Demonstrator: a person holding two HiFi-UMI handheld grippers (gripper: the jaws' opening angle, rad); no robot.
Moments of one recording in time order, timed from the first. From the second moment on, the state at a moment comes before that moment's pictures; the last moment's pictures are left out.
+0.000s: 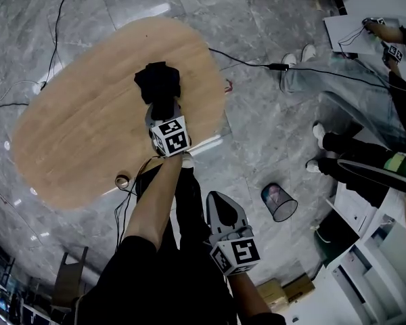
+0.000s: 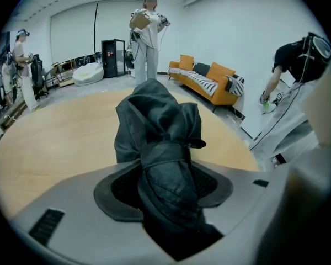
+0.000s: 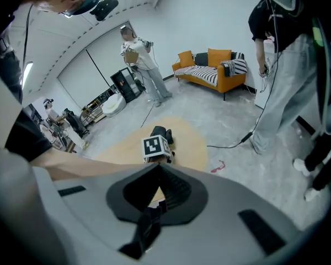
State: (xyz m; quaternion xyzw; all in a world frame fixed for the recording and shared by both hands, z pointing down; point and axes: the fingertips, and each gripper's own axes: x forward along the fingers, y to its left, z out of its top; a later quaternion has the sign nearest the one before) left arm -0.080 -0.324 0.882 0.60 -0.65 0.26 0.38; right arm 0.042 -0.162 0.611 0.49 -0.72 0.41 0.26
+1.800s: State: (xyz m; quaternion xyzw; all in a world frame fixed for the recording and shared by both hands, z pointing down) left arm -0.147 -0.281 0.714 0.68 -0.60 0.20 0.38; right arm -0.026 -0.180 0.535 0.39 -0.81 0.37 0.23
